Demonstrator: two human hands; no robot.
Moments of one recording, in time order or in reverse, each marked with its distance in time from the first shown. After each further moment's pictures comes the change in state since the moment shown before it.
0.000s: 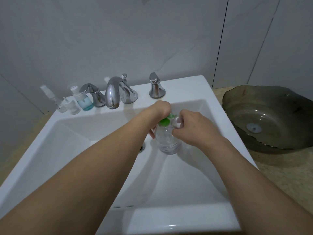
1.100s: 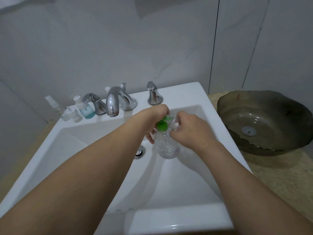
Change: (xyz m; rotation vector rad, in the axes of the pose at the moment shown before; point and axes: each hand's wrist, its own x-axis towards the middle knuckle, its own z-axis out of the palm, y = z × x) left_hand -0.008 0.001 -0.013 -0.119 -0.092 -0.038; right_hand 0.000 -0.002 -0.003 0.008 0.106 -0.051
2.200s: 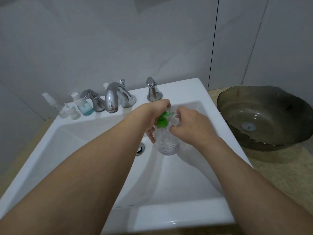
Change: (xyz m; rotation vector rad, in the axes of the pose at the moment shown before) left_hand 0.005 0.003 -0.004 -0.009 -0.080 -0.015; right_hand 0.000 -0.001 -0.001 0.002 -0.001 -0.002
